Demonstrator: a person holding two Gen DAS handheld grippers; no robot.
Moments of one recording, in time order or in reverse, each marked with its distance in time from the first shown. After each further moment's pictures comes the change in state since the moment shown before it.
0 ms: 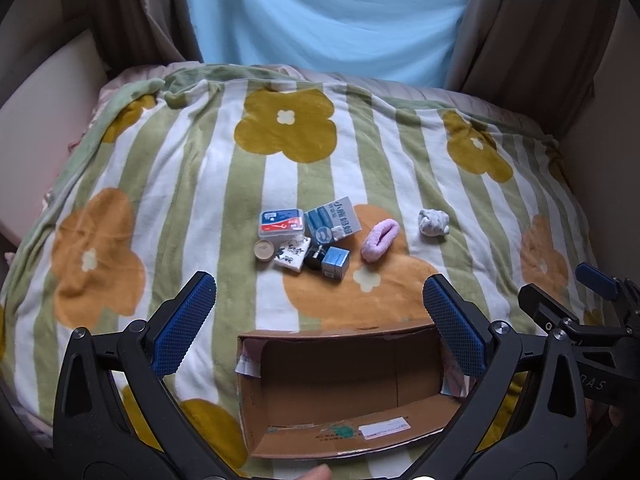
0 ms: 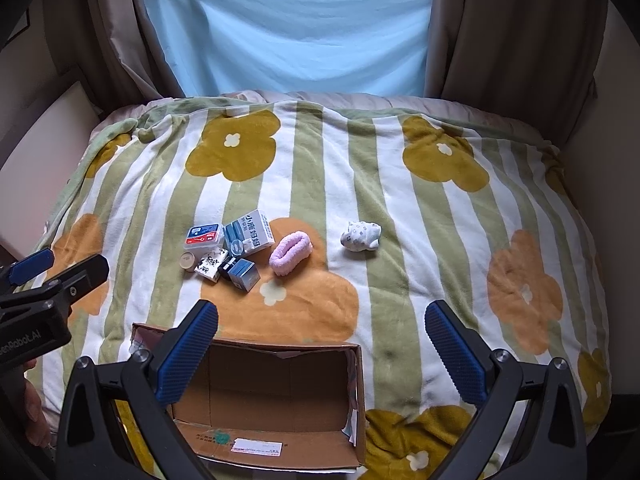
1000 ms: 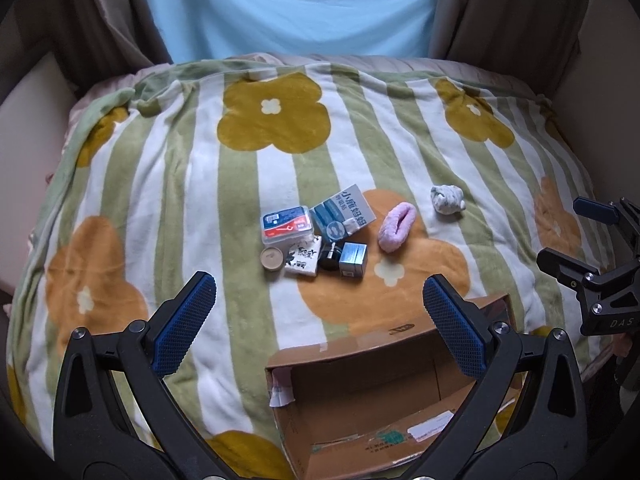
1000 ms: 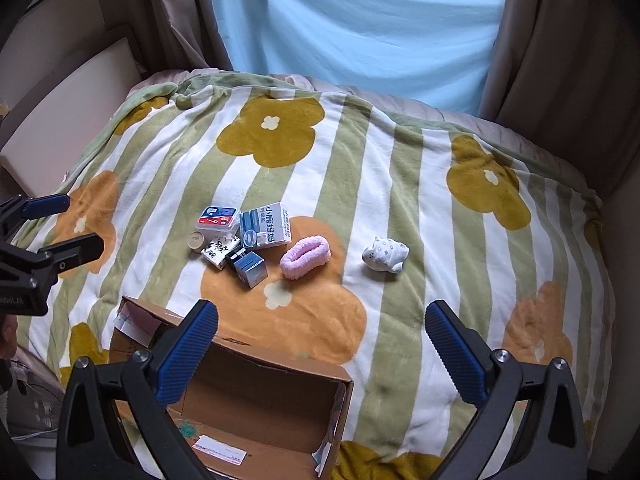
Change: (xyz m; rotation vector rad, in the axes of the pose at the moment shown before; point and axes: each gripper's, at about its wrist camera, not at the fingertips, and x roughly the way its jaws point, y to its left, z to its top) left arm 0.061 0.027 0.016 0.138 0.070 -0.021; right arm 0.050 -0.007 -0.003 -0.222 -0.005 0.109
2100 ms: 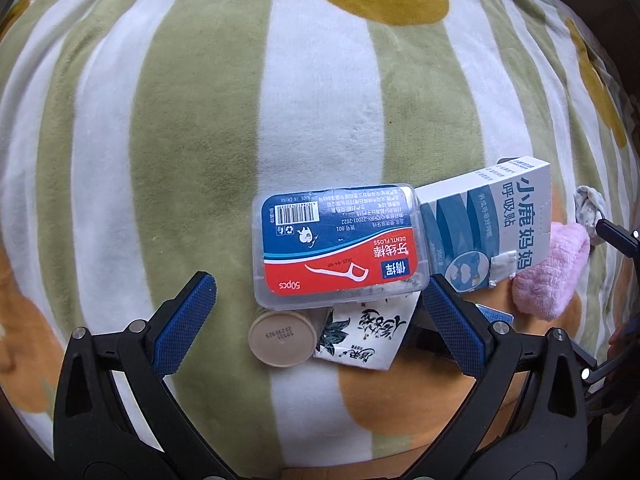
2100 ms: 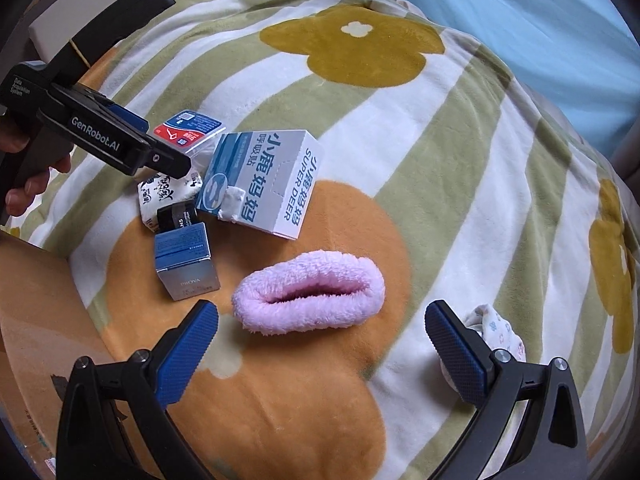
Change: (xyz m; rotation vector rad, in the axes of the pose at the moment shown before) left arm 0.293 0.063 0.025 -0.160 0.411 0.023; right arm 0.242 0.007 0.016 -0.398 0.129 0.166
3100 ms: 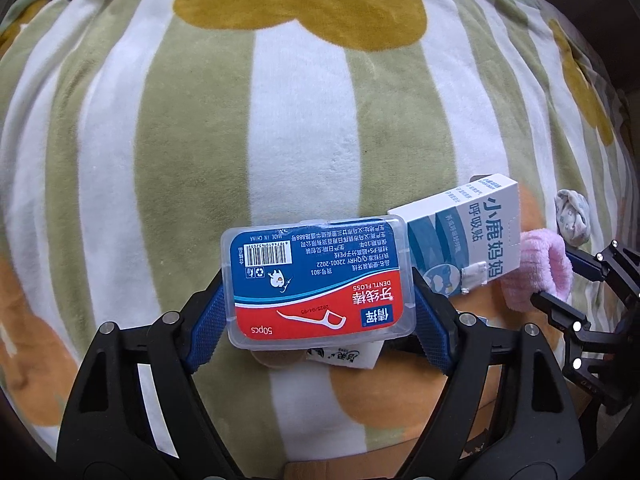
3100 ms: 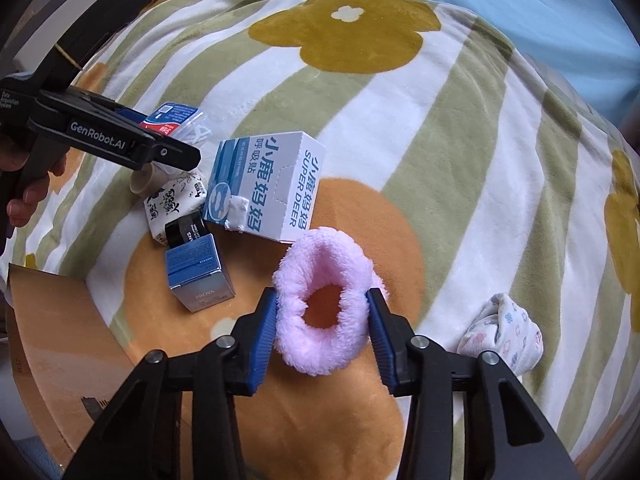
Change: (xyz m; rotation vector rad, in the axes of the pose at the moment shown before) left arm -0.020 0.018 -0.019 0.029 -0.029 -0.038; right arm -0.001 -0.007 0.006 0.092 0.051 0.066
